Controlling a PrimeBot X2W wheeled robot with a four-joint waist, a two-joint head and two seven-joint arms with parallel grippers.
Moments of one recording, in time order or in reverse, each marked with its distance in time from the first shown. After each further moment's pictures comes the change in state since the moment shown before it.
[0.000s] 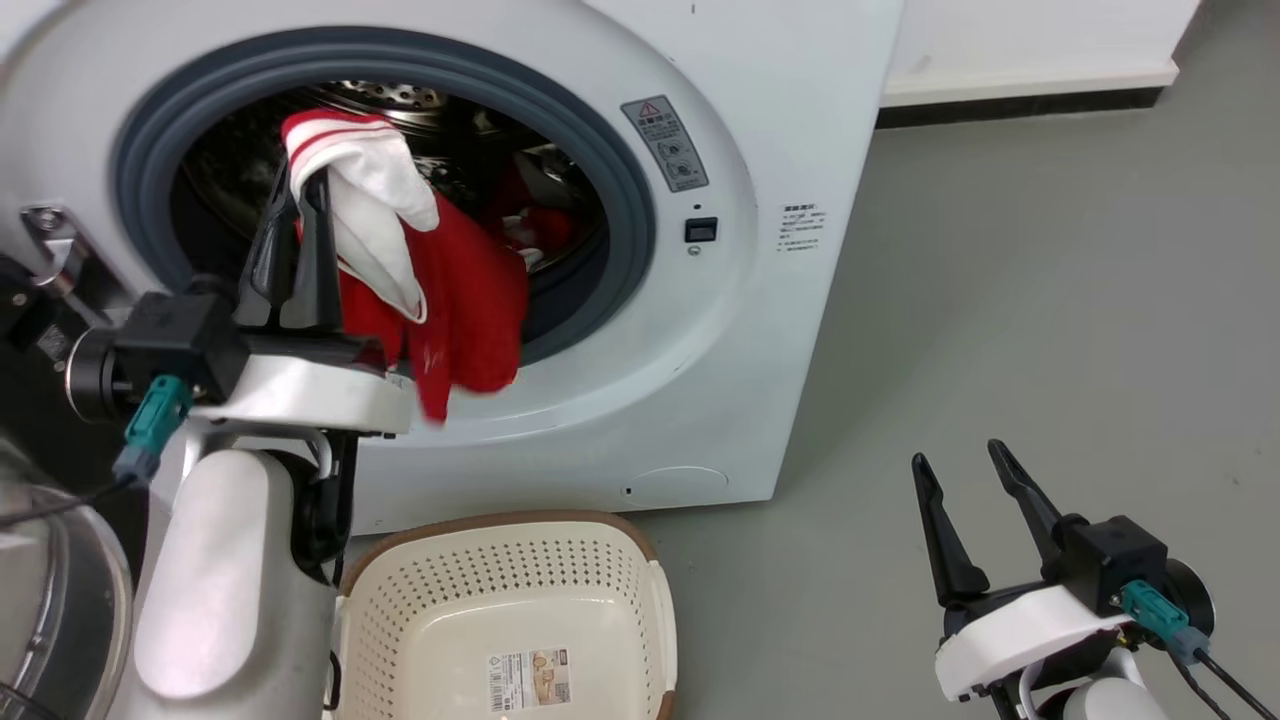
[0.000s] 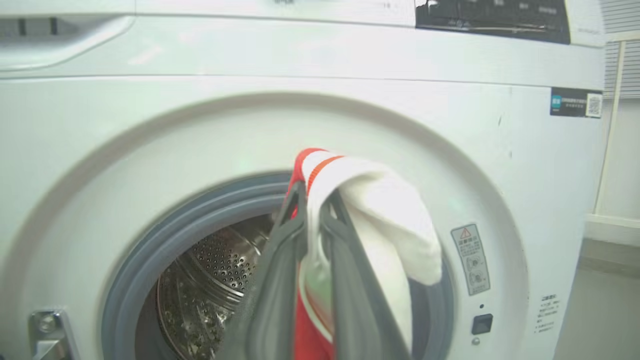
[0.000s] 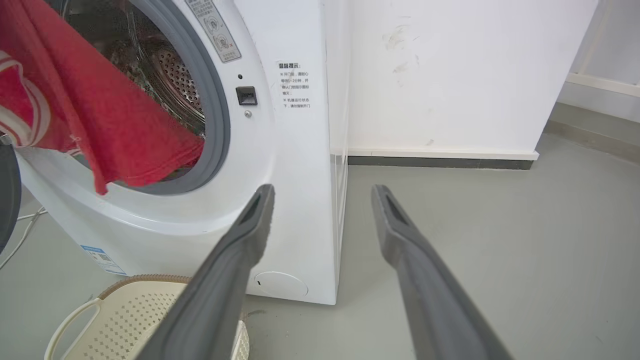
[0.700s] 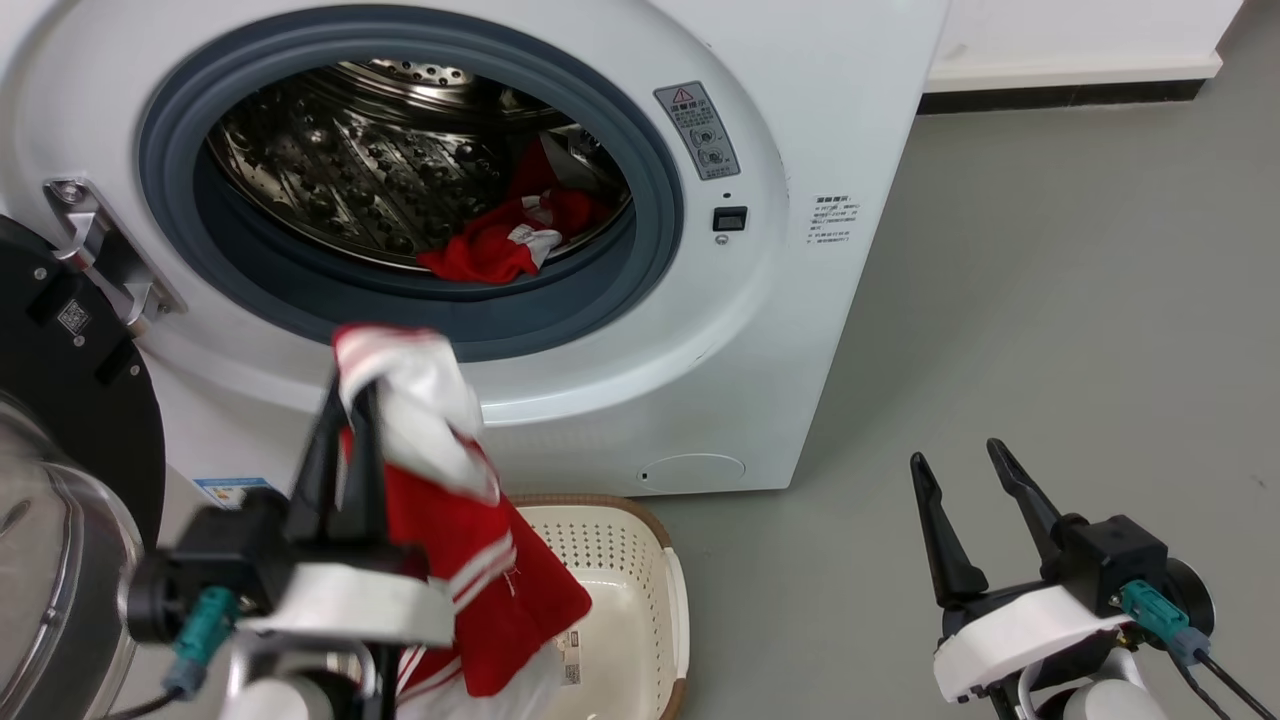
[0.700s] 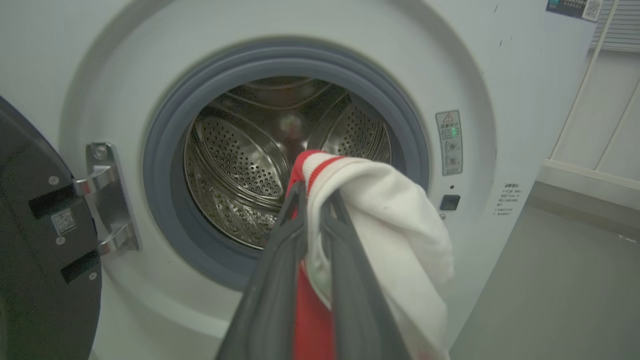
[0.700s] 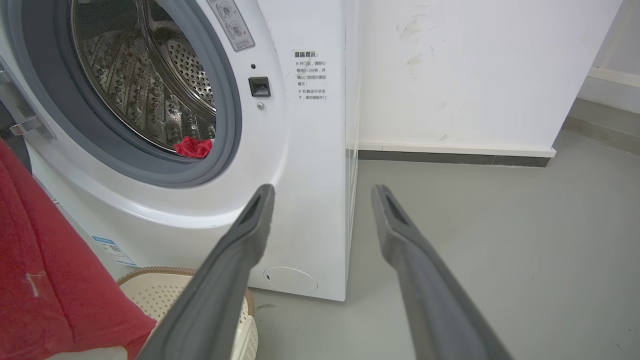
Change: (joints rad) left arm 0.399 -0.038 -0.041 -0.437 -0.001 0.095 0.154; right arm 0.013 0.000 0.005 -0.030 0.002 0.000 0.014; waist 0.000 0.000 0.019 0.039
